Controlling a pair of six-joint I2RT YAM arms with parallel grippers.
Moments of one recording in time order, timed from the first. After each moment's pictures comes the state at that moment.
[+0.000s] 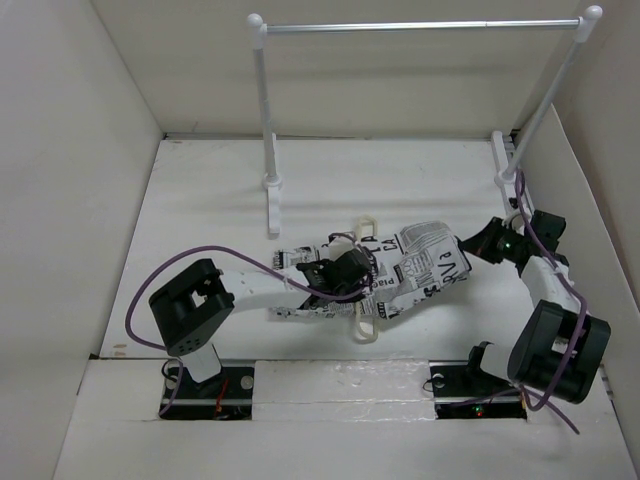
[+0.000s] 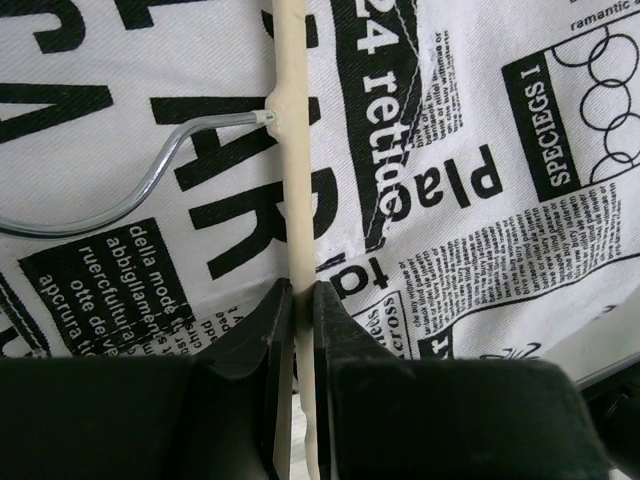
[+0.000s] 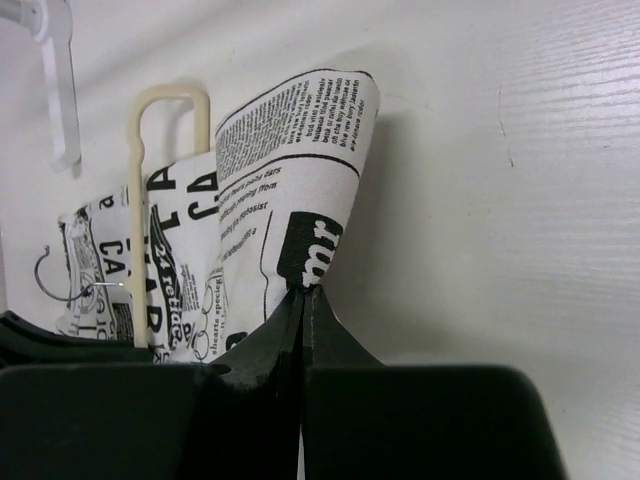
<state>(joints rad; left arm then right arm) -1.08 1.66 0.94 -0.19 -0.27 -1.00 -0.42 1.24 0.68 -0.25 -0.76 0.19</state>
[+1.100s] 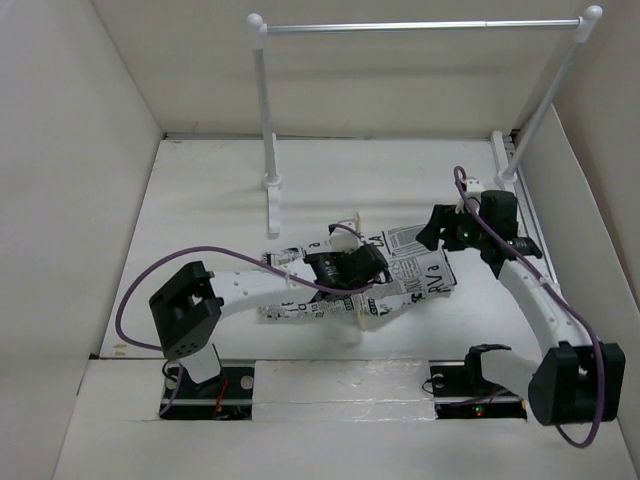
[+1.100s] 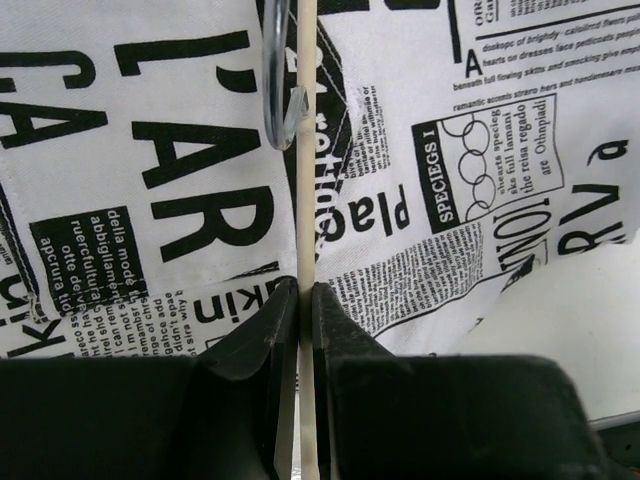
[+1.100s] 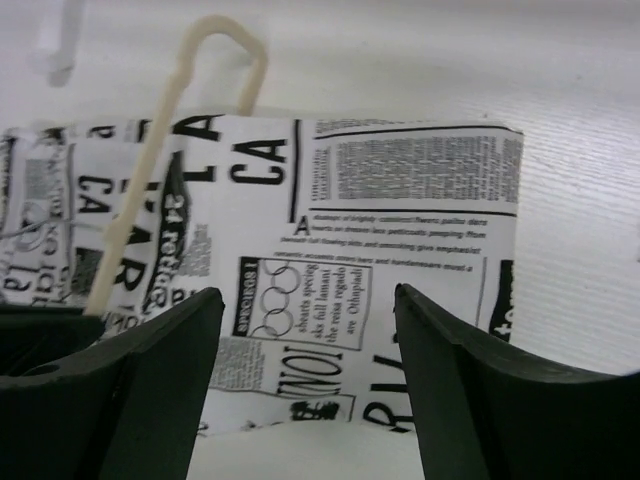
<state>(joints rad) -1.15 1.65 1.17 -0.53 -0.49 -1.12 0.05 1.07 0.81 -0.38 -0.42 0.14</state>
